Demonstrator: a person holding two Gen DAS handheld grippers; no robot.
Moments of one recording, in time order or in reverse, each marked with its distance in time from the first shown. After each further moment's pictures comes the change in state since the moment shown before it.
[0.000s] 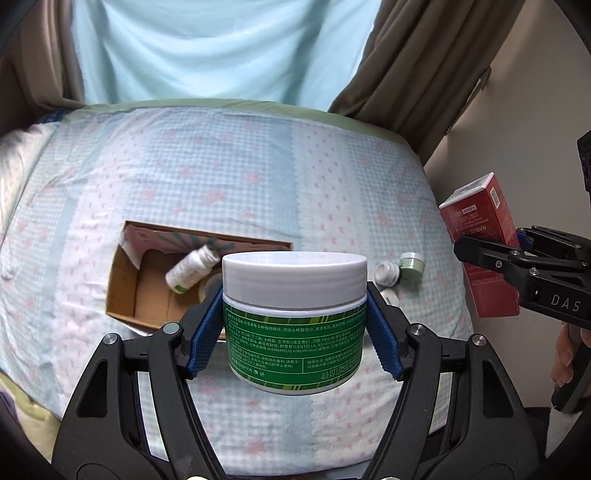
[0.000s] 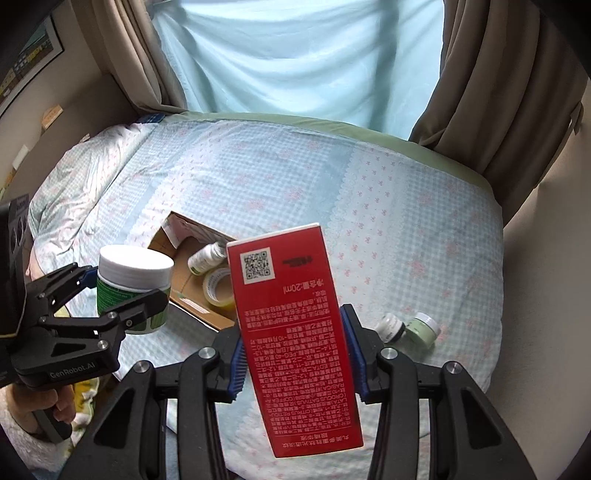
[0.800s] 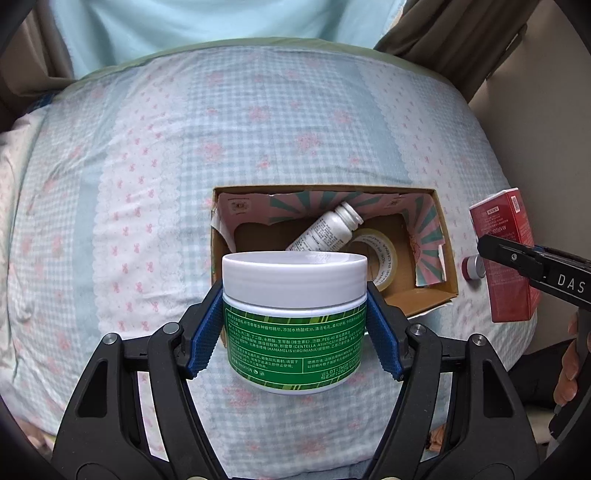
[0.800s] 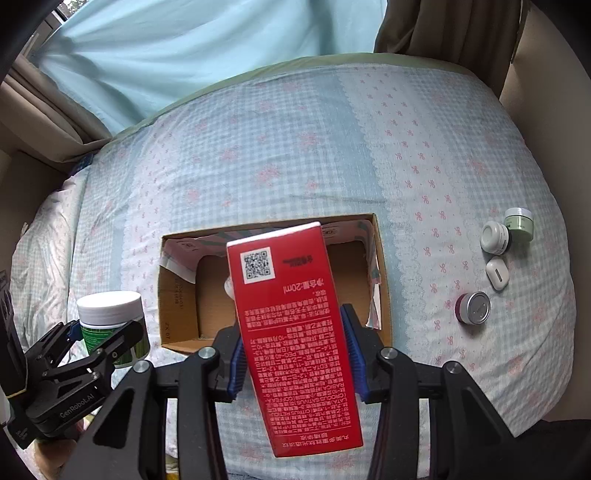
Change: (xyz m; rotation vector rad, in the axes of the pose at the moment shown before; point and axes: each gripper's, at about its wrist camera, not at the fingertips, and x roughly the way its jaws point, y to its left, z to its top) left arm 0.100 0.212 0.010 0.135 0.229 0.037; right arm 0.169 0.122 0.002 0.450 0.158 -0.096
